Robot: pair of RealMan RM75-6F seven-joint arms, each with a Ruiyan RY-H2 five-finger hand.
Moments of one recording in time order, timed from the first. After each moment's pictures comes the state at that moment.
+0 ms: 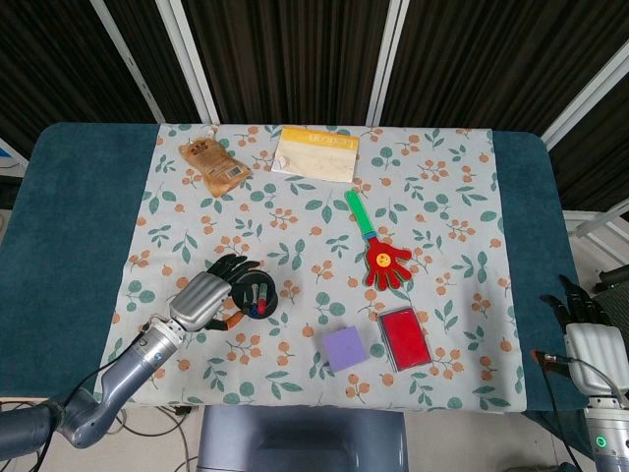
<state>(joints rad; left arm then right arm) -0.66 -1.44 -0.06 -1.56 1.48 0.98 -0.04 0.07 -1.14 0.08 -1.61 -1.45 1.48 -0.12</state>
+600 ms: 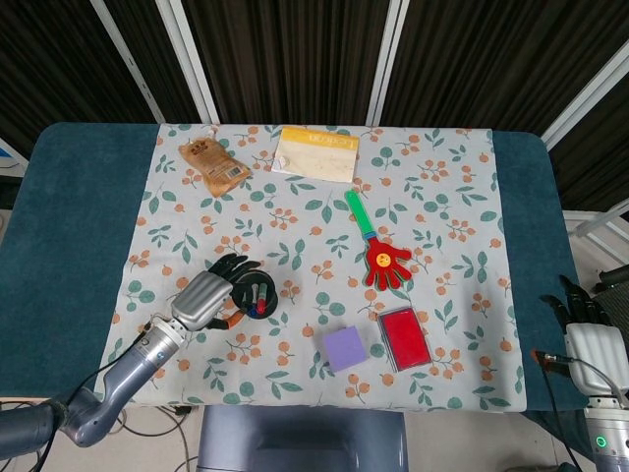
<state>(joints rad) -0.67 -1.45 -0.07 -1.55 1.46 0.98 -0.02 0.07 -1.14 0.08 -1.61 -1.45 1.48 -0.12</state>
